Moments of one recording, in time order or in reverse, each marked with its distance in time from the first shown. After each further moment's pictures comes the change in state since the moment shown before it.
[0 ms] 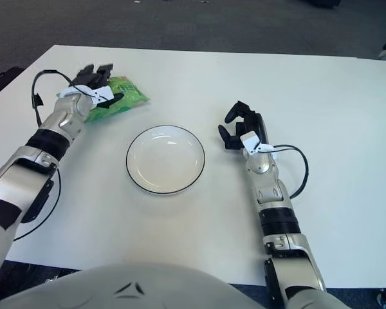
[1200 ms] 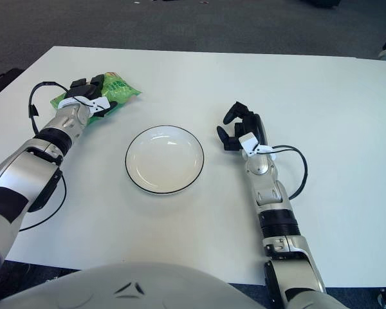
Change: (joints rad) left arm -0.065 -0.032 -0.057 0.324 -0.026 -0.067 0.262; right arm 0.015 -0.007 0.010 -0.022 -0.011 0.002 0.001
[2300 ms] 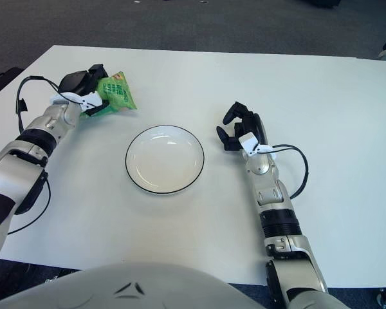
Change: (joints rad) left arm -0.001 0.114 0.003 -0.094 0.001 -0.354 0.153; right arm -0.003 -0.015 0.007 0.000 -0.001 0.000 0.012
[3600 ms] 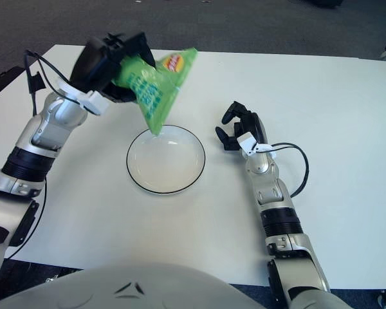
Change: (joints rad) left arm 0.326 -0.002 0.150 -1.133 -0.220 -0.252 -0.377; right arm -0.006 -0.011 0.023 -0.001 -0.038 0.000 0.002
